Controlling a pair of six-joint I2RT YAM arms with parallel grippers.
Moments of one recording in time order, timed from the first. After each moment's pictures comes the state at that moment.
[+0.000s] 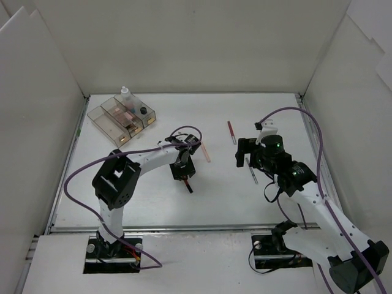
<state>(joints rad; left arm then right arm) -0.72 1.89 1.36 -0.80 -0.14 -1.03 0.46 0.95 0.87 -0.51 0.17 0.26</state>
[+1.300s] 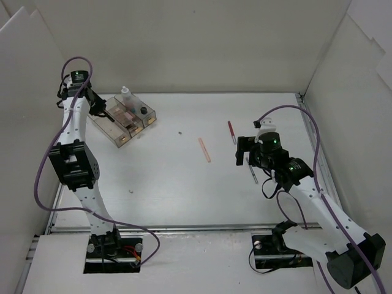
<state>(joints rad) 0.17 1.98 2.00 -0.86 -0.07 -0.67 0.45 0.98 0.87 -0.51 0.18 0.27</state>
